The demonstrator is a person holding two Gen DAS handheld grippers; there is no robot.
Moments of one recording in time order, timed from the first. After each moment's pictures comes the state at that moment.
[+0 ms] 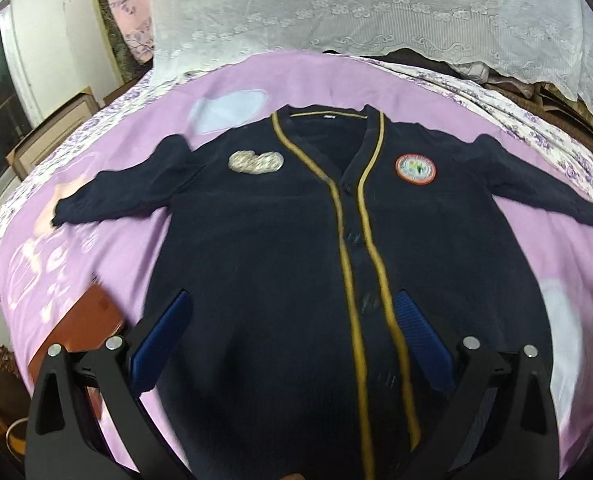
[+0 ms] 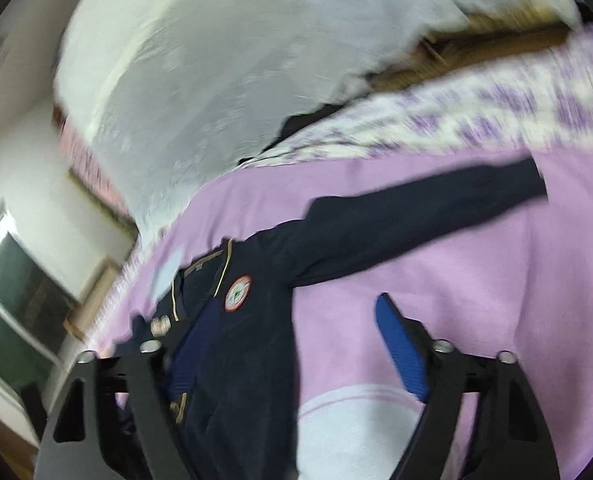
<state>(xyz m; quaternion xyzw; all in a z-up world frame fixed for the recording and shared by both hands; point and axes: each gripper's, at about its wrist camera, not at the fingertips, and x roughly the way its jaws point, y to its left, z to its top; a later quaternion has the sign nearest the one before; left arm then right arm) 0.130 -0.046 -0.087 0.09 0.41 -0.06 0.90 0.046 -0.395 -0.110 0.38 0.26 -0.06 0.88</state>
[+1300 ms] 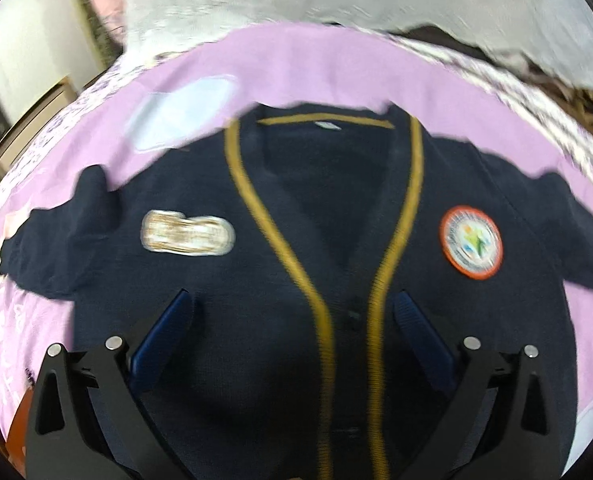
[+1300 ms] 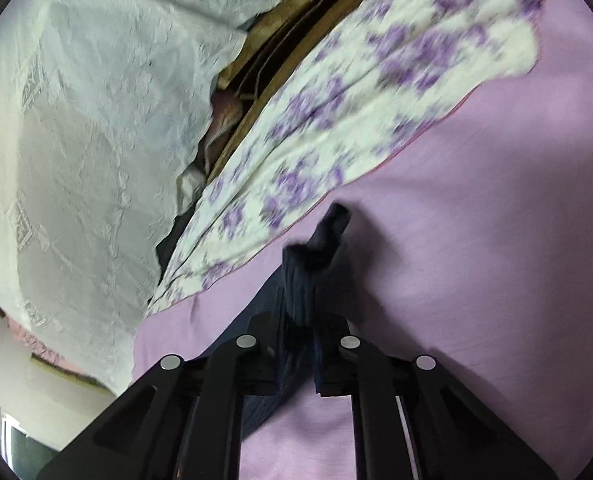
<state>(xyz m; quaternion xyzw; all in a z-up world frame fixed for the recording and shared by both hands) 0.277 -0.088 -0.125 0.08 0.45 -0.05 0.89 0.062 -0.547 -0.182 0.52 0.16 -0.24 0.80</state>
